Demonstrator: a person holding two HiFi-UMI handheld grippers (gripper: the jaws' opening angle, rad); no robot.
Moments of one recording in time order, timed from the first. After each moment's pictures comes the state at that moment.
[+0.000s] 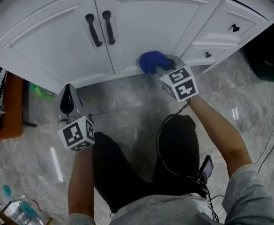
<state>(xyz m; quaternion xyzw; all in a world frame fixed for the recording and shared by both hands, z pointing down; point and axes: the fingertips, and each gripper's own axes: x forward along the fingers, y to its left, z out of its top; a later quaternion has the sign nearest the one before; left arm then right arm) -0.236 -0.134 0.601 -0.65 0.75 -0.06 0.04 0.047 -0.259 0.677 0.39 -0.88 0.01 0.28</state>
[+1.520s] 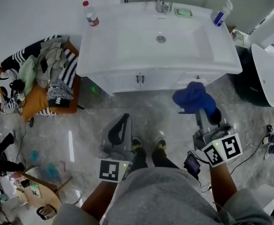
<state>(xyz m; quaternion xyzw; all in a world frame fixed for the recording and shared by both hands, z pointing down) -0.077 0.032 -0.004 -0.78 0.62 0.00 -0.05 0.120 -0.051 -0.037 0.43 -0.90 0.09 0.02</state>
